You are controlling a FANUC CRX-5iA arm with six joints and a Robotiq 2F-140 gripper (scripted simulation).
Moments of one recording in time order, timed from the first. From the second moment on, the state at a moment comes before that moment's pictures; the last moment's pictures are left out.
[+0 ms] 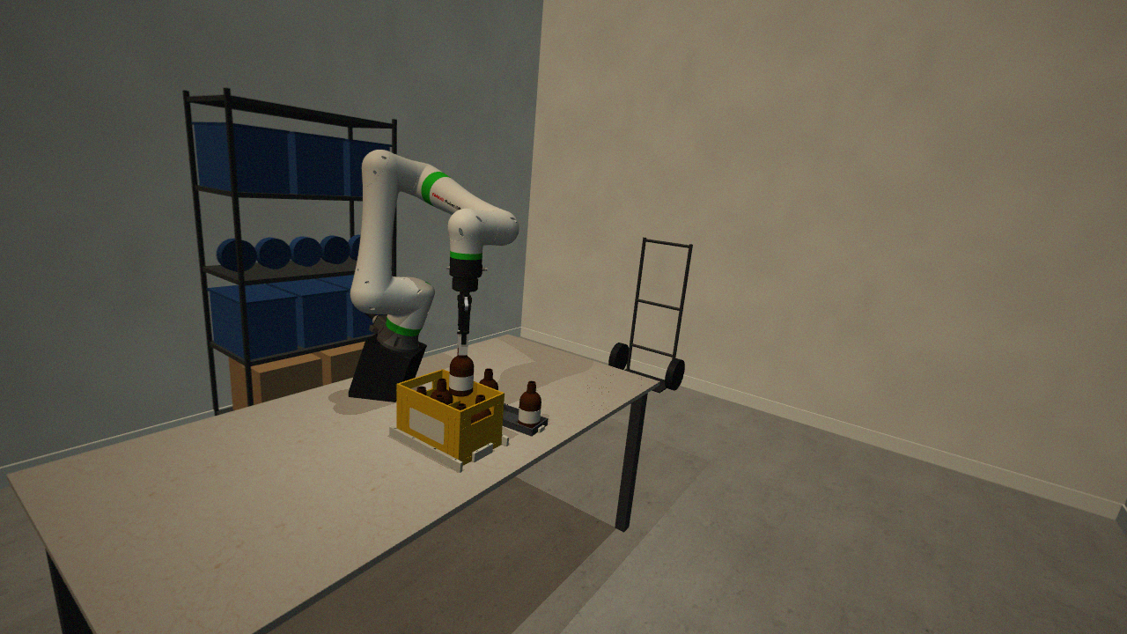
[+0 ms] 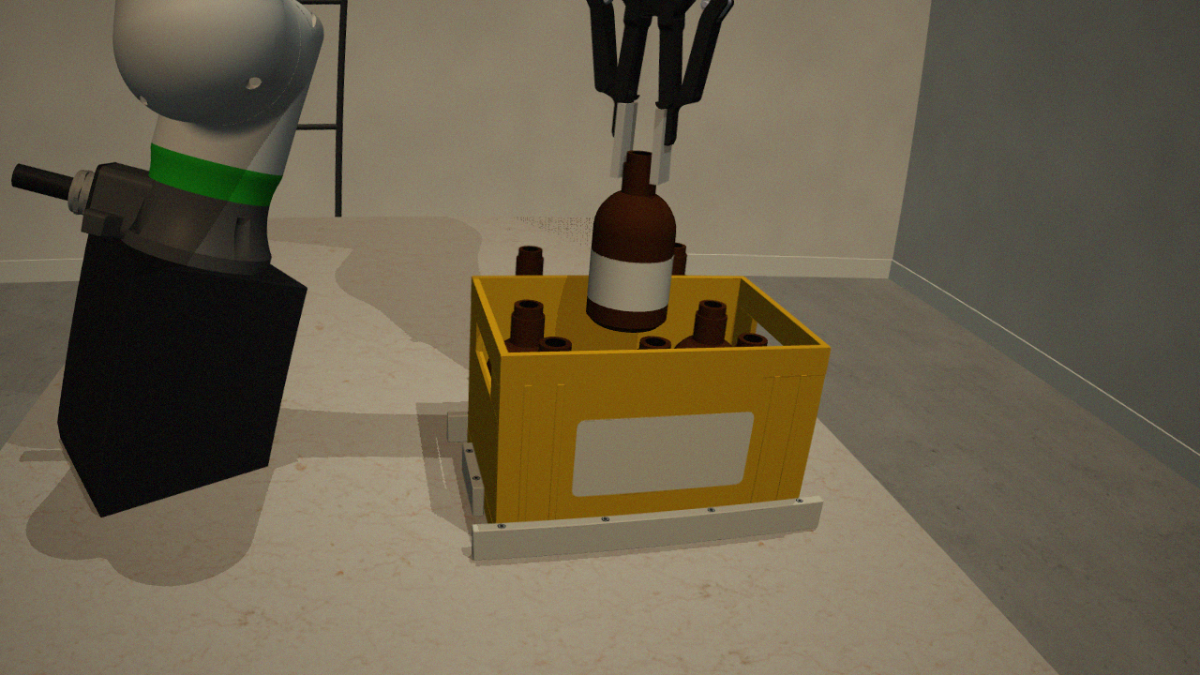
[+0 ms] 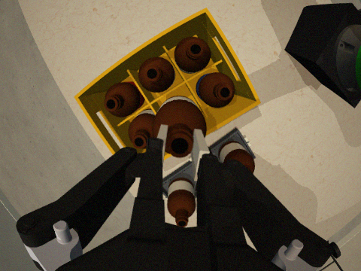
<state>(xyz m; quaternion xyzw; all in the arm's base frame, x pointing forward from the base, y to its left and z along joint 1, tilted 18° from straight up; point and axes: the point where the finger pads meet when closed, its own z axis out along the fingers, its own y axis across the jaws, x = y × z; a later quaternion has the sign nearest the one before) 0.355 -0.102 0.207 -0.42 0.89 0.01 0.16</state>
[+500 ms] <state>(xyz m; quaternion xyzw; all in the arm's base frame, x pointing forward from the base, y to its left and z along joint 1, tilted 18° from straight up) 0.356 -0.102 0.205 -0.42 0.89 0.01 0.16</state>
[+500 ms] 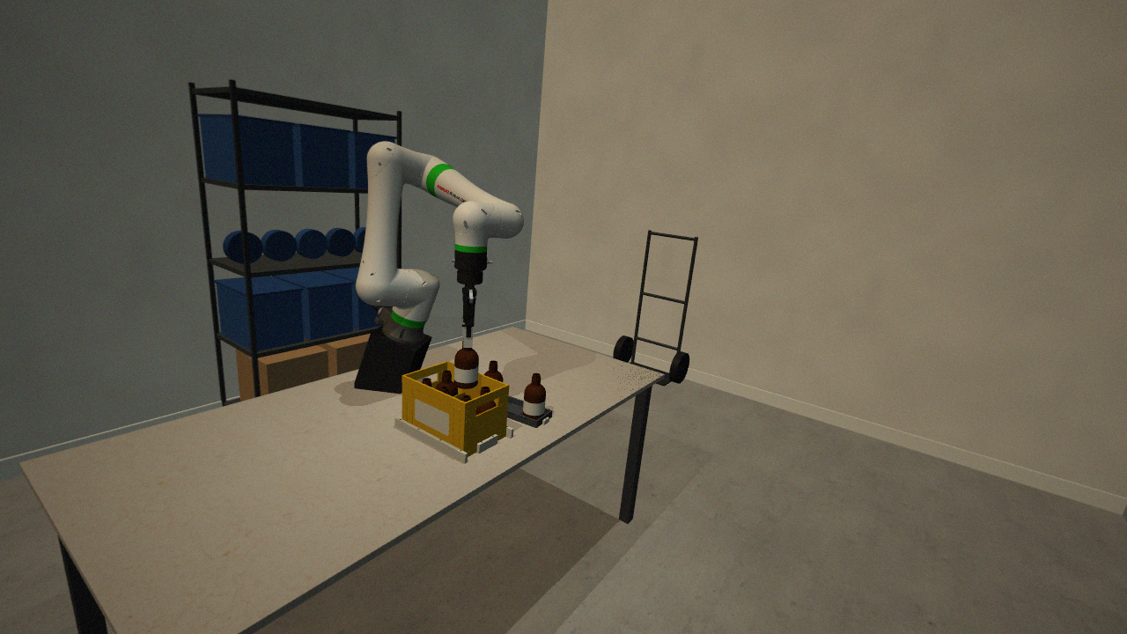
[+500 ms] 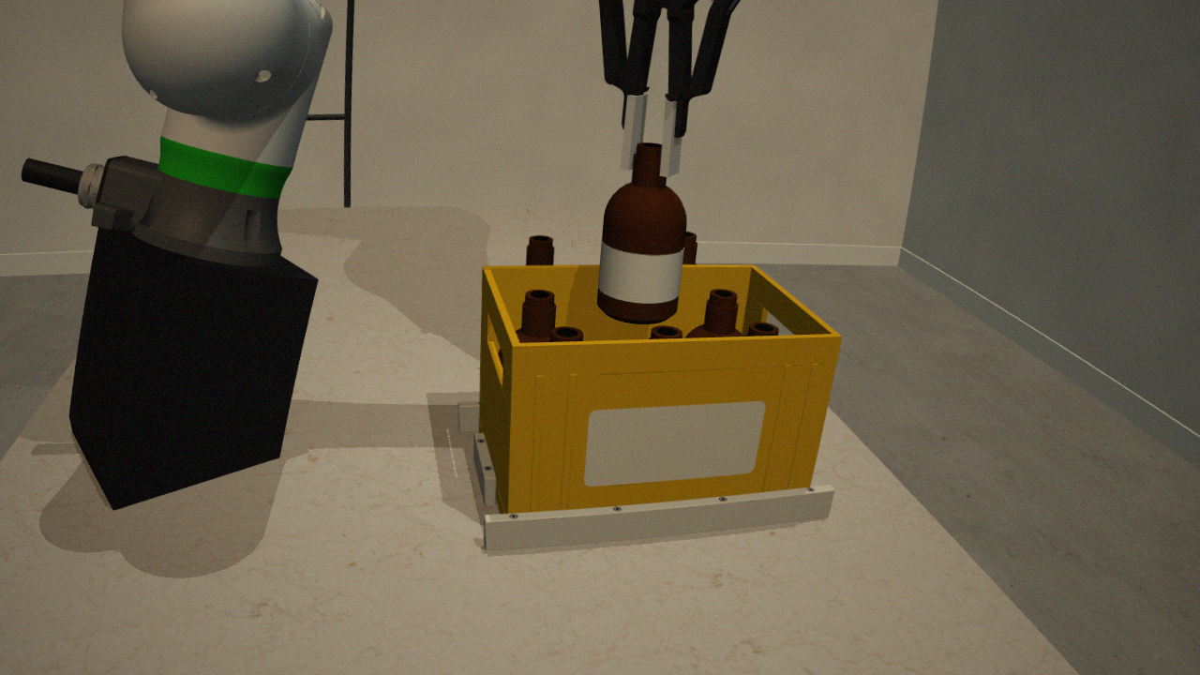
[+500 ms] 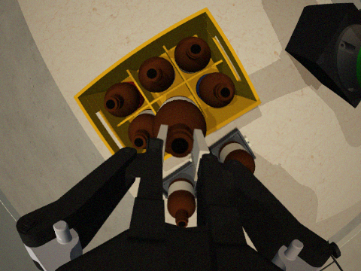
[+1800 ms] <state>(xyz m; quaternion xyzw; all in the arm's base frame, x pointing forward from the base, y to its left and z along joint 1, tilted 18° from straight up) 0.365 -0.097 0.173 -0.42 0.89 0.01 0.16</state>
